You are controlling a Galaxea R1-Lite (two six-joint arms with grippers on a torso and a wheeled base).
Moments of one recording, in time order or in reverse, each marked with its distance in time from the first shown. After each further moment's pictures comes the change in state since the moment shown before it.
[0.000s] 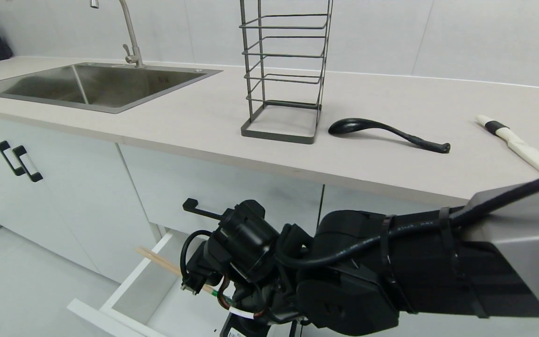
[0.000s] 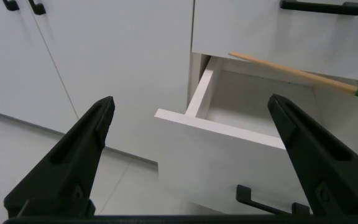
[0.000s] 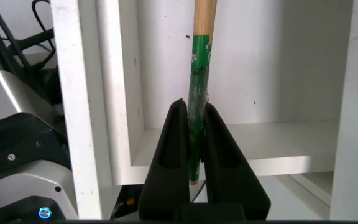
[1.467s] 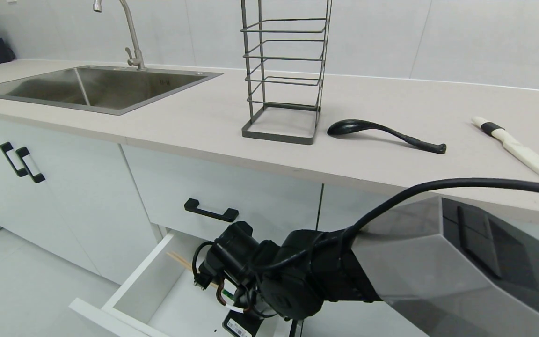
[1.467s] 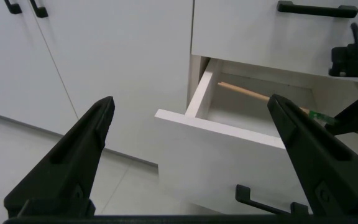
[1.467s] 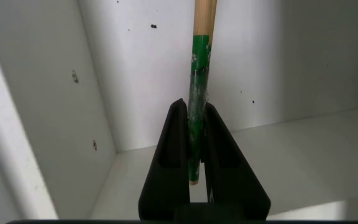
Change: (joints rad) left arm 0.000 0.000 0.000 0.000 0.000 0.000; right arm -0.058 0.229 -0.087 -0.046 -0.052 0.057
